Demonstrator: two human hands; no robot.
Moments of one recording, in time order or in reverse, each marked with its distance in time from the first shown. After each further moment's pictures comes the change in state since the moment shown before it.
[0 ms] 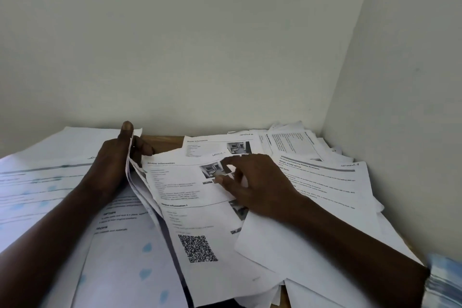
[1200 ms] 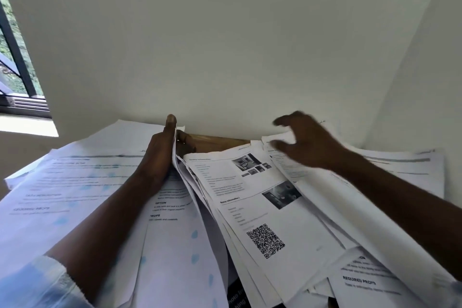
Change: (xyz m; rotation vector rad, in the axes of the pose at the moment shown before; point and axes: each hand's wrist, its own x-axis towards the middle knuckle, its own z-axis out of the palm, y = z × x) left_hand 0.004 0.007 -0.001 -0.100 0.104 -0.043; right_hand 0.076 0.019 -0.046 -0.134 -0.076 0.103
